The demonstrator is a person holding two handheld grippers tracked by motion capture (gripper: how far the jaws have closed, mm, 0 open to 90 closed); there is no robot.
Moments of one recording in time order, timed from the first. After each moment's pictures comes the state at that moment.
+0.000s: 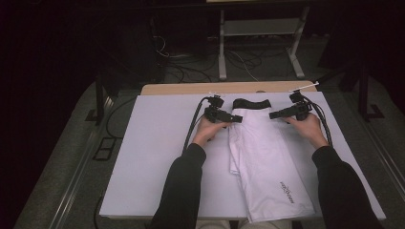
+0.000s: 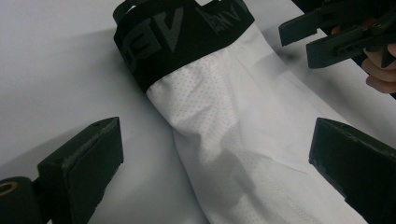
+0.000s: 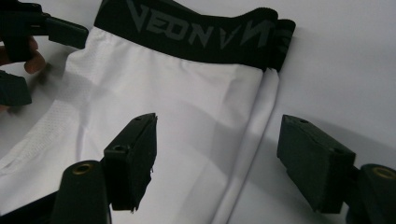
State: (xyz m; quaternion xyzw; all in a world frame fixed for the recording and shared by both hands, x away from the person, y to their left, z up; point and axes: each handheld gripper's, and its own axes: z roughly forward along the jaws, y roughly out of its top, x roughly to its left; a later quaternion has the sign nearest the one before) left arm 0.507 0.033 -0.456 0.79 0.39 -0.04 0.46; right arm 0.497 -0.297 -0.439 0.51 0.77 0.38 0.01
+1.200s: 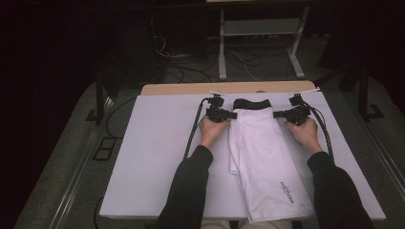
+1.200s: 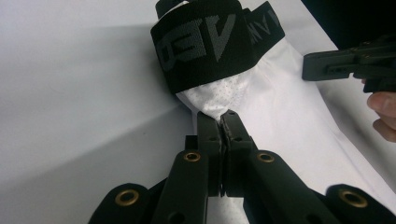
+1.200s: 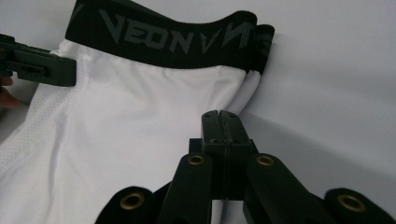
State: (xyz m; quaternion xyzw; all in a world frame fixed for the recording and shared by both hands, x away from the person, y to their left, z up) left arm 0.510 0.026 -0.458 0.76 0.46 -0.04 0.45; right arm 0.486 -0.292 -0.448 0.53 0.75 0.40 0.06
